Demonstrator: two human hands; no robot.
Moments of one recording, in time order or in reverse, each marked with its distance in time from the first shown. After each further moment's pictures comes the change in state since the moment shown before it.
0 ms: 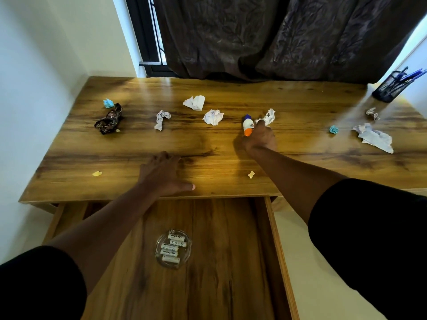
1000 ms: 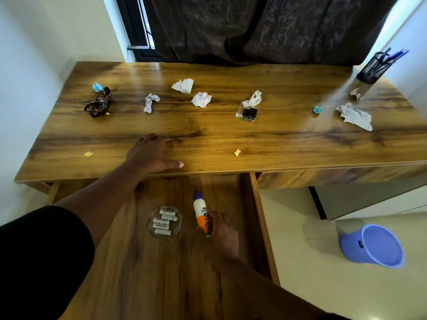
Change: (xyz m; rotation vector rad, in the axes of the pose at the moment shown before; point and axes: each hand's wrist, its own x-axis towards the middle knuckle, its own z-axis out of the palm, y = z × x) left_hand -0.015 -0.001 -0.002 -0.082 -0.041 -0.020; right_hand -0.308 0.113 0.057 0.192 -0.340 -0.171
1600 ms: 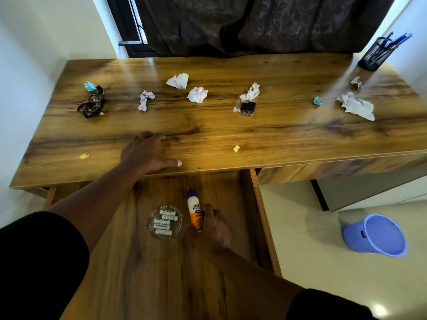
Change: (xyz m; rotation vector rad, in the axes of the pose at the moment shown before) left_hand 0.002 0.004 -0.001 -0.041 0.036 -0.045; right_hand 0.022 -0.002 0.034 -0.090 -0.032 0.030
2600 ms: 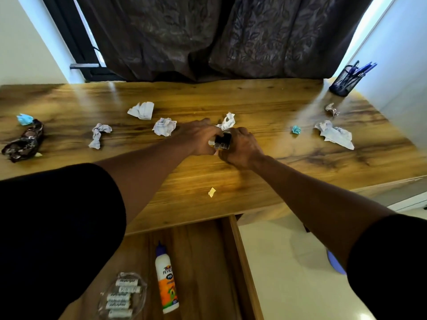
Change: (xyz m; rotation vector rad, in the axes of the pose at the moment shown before) left_hand 0.174 0.200 -0.011 0.201 0.056 0.662; right_hand 0.309 0.026 -0.238 -0.353 0.137 -0.178
